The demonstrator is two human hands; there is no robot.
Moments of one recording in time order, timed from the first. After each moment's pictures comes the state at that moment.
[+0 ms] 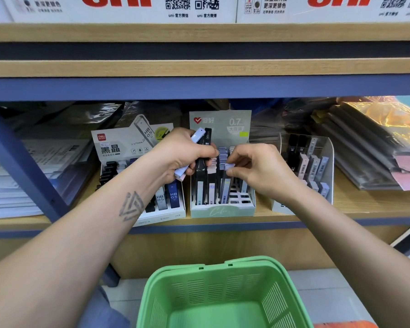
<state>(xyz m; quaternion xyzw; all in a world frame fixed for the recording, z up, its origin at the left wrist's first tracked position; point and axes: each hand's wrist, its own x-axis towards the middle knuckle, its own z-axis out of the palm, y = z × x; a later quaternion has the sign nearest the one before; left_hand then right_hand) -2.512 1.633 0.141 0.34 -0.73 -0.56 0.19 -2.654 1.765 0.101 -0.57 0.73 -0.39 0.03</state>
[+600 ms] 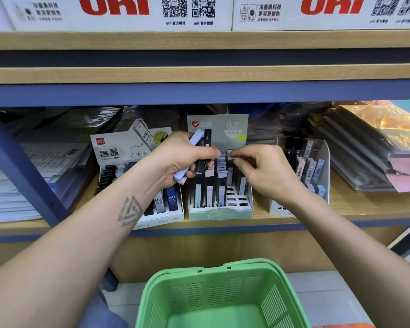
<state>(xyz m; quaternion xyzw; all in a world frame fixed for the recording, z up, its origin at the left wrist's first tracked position) -2.509 1.634 0.141 0.32 -0.72 -0.59 0.18 -2.658 1.771 0.104 -0.57 0.74 -0.36 -0.08</state>
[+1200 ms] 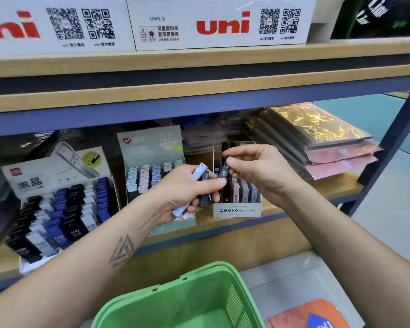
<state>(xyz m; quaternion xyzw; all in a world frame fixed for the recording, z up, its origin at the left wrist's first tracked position) -2.573 1.725 0.124 0.20 -0.73 -0.64 0.05 -2.720 1.862 0.119 -0.35 0.62 -0.66 0.25</state>
